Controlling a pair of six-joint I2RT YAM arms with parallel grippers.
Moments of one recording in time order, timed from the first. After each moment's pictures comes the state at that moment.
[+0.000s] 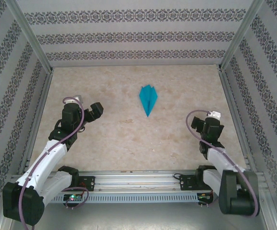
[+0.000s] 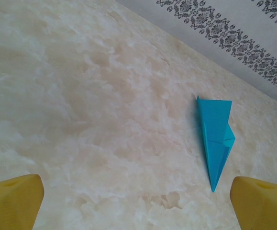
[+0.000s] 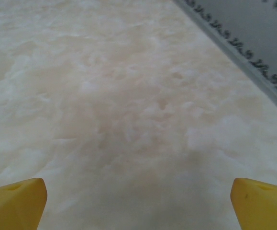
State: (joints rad) left arm -0.19 0.92 0.61 -0.19 0.04 -0.62; right arm -0.08 1.04 0.22 0.29 0.21 0.17
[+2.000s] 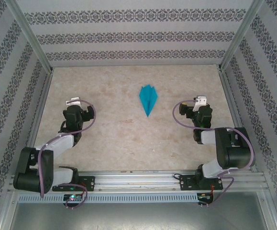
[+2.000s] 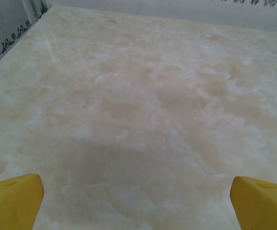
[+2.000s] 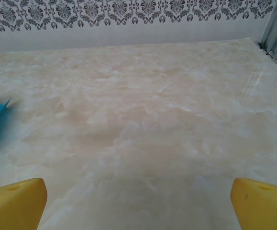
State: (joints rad) left arm -0.07 1.28 0.44 0.36 -0.26 -0.17; right arm -0.01 1.52 0.37 0.85 -0.02 0.07
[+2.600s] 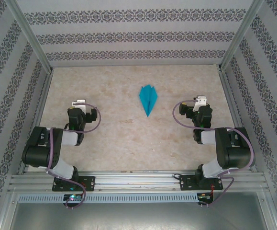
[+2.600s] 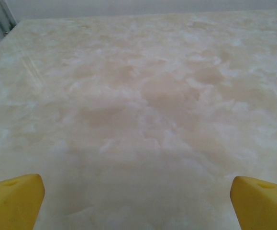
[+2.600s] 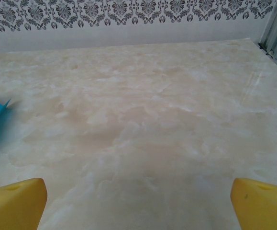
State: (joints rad) left arm -0.04 1.56 0.36 0.80 -0.15 -0.01; right arm -0.01 1.52 0.37 0.85 -0.02 0.07
